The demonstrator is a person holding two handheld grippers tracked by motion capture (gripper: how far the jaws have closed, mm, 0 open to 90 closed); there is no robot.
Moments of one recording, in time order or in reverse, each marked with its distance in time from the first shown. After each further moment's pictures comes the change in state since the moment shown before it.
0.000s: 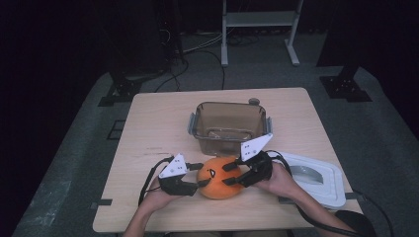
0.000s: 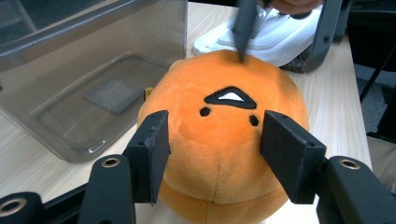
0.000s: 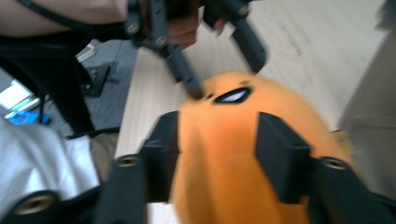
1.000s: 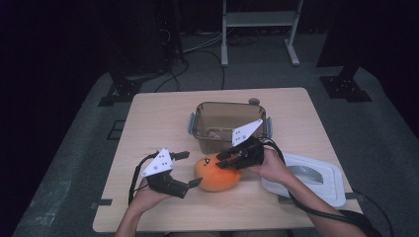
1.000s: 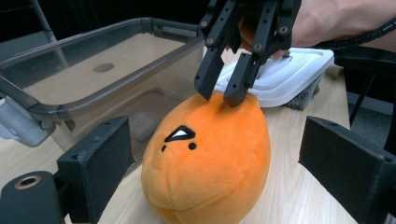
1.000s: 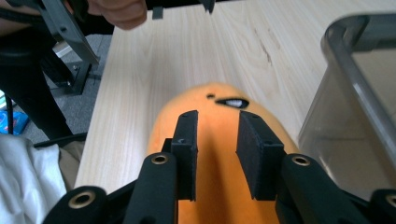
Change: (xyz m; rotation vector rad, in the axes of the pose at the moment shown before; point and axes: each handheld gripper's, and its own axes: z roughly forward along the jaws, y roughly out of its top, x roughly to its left) left arm 0.000 0.019 -0.037 -0.112 0.061 -0.016; right arm -0.028 0.027 0.007 0.046 -0.049 0.005
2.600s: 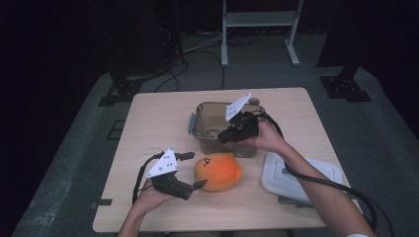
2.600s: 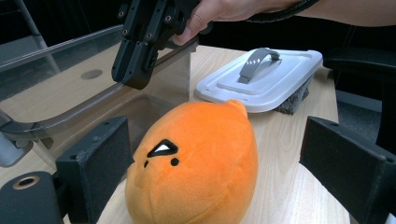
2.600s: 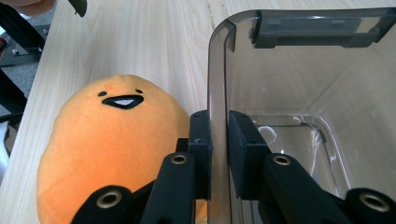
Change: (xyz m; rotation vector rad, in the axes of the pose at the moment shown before) left arm -0.008 0.007 0.008 -0.007 -0.031 0.017; right arm -0.070 0.033 -0.003 0.161 -0.043 -0.026
